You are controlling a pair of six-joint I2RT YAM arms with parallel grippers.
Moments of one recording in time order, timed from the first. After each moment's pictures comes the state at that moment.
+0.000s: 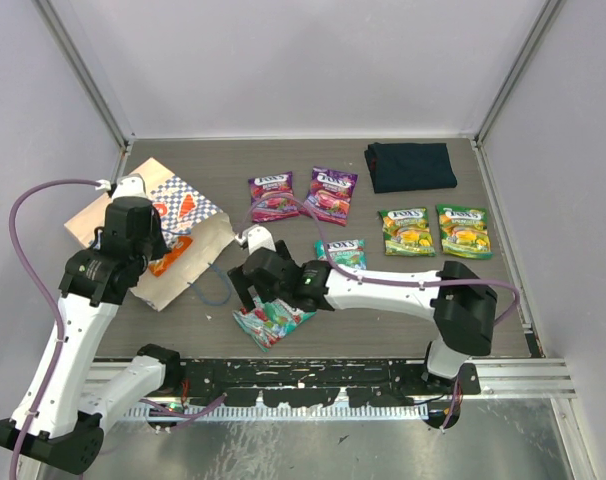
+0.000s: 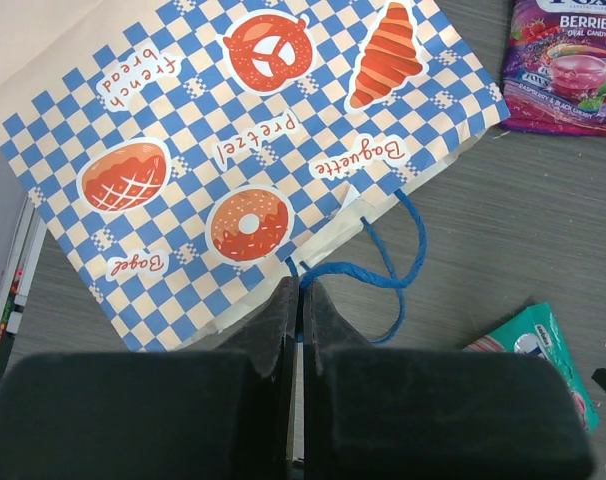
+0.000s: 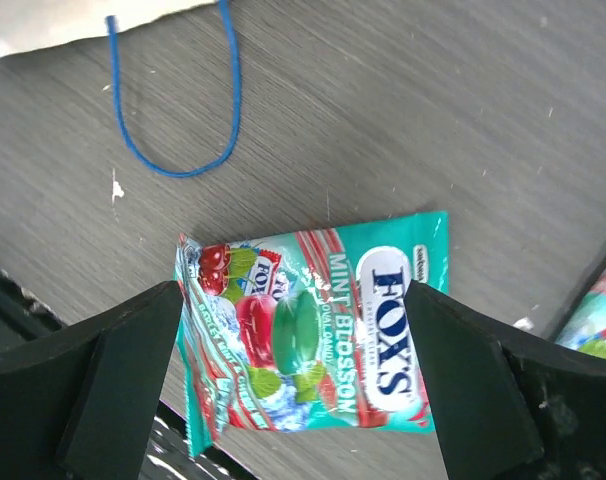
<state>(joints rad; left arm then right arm) -0.29 0.87 1.18 -0.99 -0.41 -0.37 1.21 1.65 1.22 -0.32 0.32 0.39</state>
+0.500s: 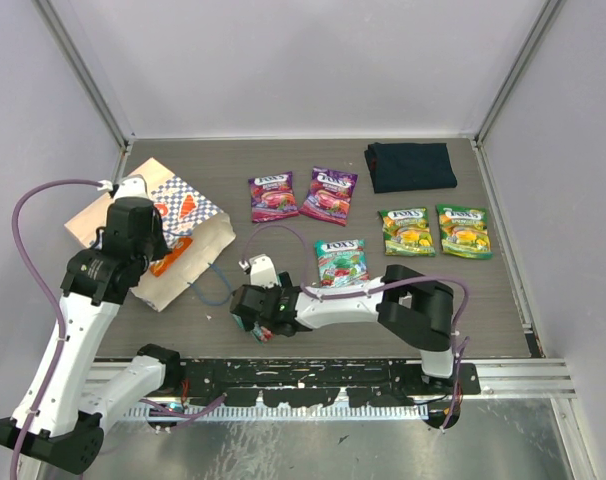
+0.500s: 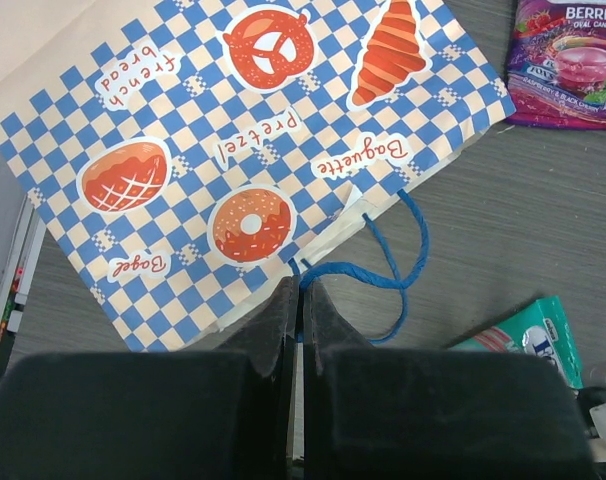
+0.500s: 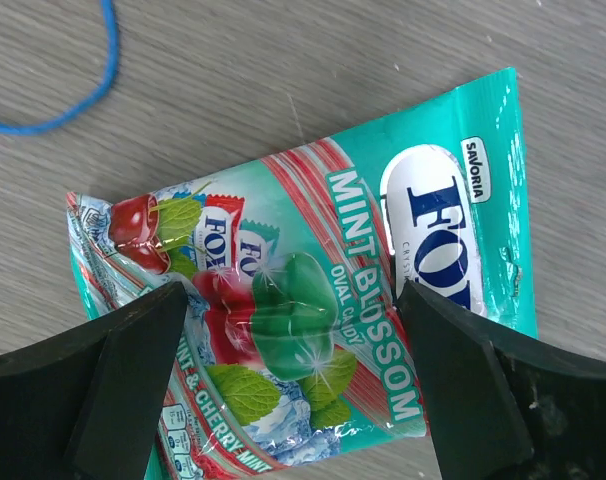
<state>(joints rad) -0.29 0.87 1.17 -0.98 -0.41 -0.37 1.31 1.87 1.16 -0.34 0.54 0.78</state>
